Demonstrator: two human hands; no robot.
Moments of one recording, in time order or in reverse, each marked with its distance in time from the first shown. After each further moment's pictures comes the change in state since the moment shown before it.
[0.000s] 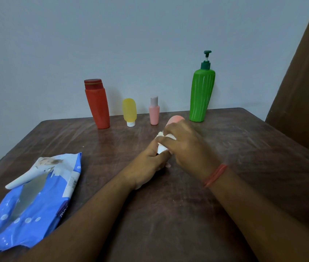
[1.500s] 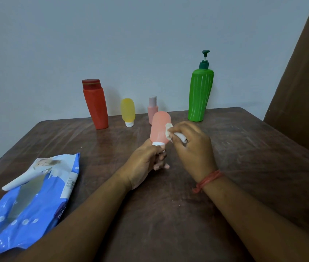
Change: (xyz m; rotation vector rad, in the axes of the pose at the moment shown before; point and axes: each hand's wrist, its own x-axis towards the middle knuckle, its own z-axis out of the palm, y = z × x) left_hand 0.010 -0.013 -0.005 -0.451 -0.038 -0.021; right_hand -0.007 -0.012 0.009 0.345 0.279 0.474
